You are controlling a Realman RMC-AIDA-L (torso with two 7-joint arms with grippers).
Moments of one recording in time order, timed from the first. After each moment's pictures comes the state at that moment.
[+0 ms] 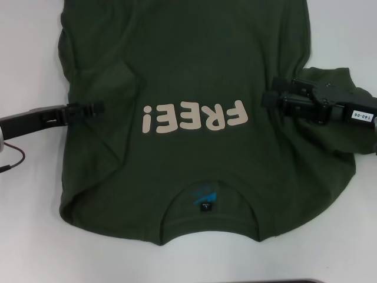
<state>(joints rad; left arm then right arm) -0.47 -2.14 0.49 0.66 2.20 1.30 -1.84 0.47 2.05 -0.45 -0.44 -2.01 -1.67 1.47</state>
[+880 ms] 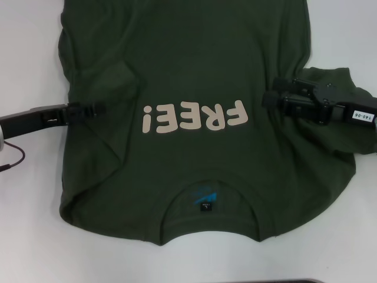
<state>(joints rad) -0.48 -2.13 0.50 0.66 2.20 1.31 -1.84 0.47 2.05 -0.45 -0.44 -2.01 -1.67 1.47</state>
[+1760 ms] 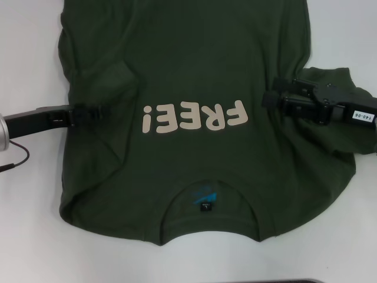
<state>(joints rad) -0.48 -2.13 0.54 0.67 2.20 1.30 -1.84 0.47 2.05 -0.45 -0.44 -2.01 -1.68 1.47</state>
